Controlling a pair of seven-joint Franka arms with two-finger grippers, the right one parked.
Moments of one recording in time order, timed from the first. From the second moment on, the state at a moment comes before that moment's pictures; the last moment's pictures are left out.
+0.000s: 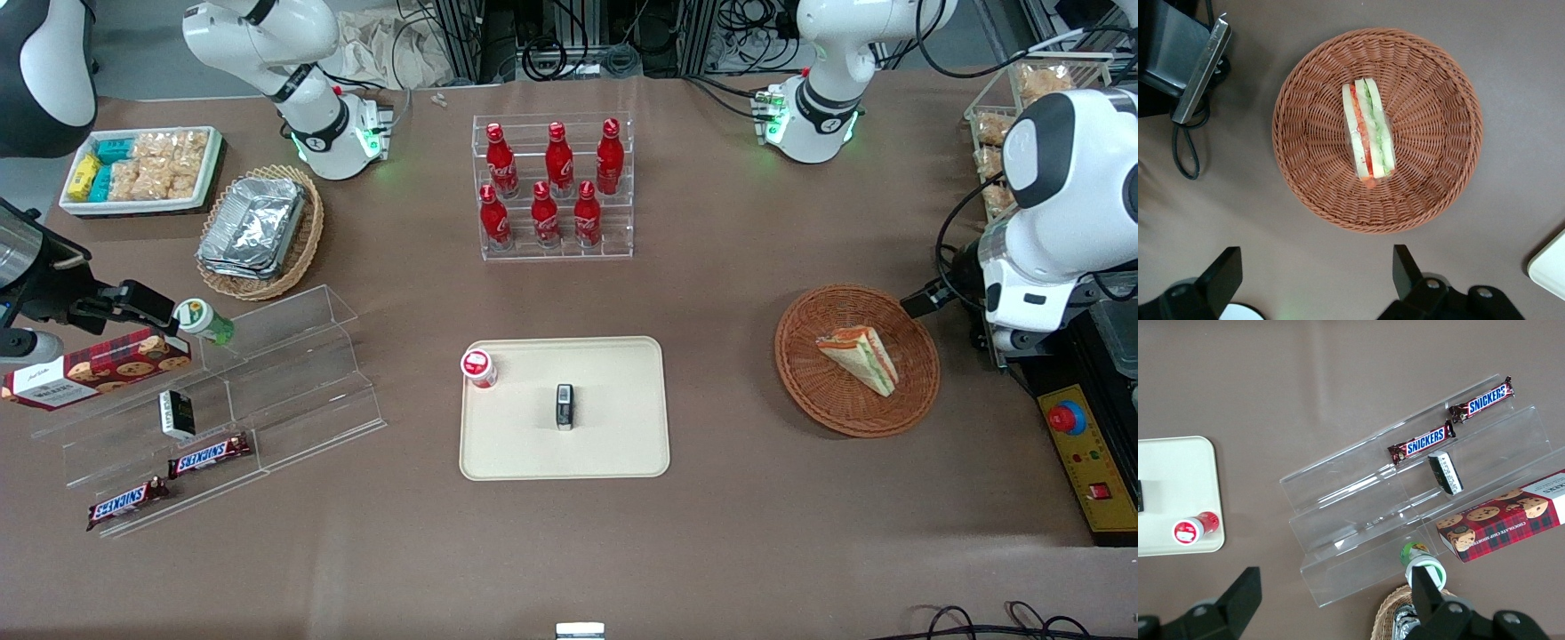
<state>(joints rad) 0.07 0.02 -0.09 -1.97 0.02 1.82 -0.60</state>
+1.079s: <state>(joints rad) 0.06 0.19 -0.10 -2.15 0.02 2.22 -0.81</state>
